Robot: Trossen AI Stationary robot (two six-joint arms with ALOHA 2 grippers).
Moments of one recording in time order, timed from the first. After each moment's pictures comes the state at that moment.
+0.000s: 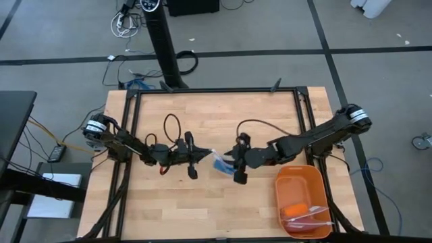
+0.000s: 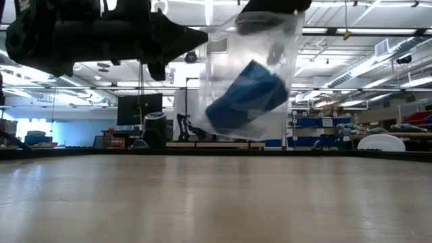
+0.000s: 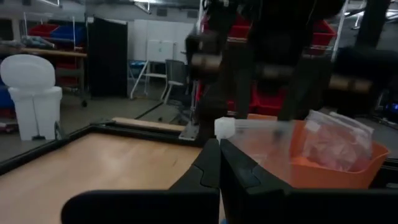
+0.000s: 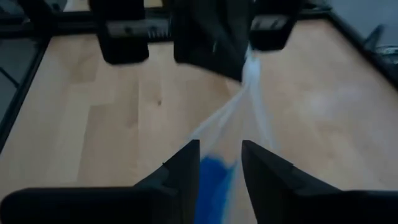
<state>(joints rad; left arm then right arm) -0.25 1.67 0.45 1.41 -0.40 -0.05 0.34 1.50 1.11 -0.22 0.45 0.27</state>
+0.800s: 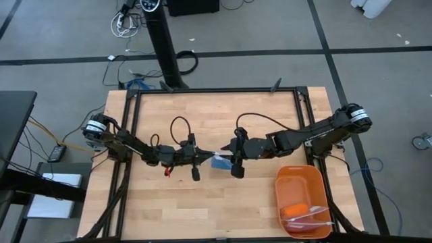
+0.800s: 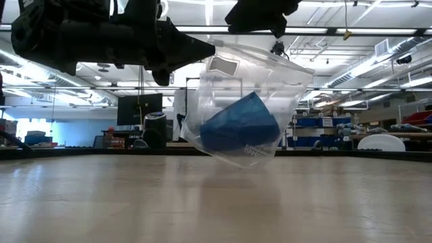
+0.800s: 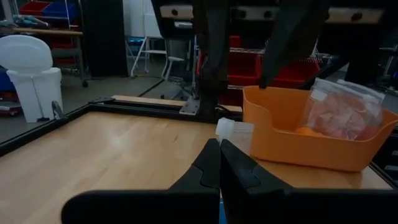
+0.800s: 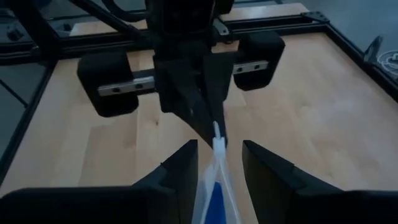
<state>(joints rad) -0.24 1.67 0.50 1.23 -0.39 -0.06 0.26 1.49 1.11 -0.16 0.36 0.23</state>
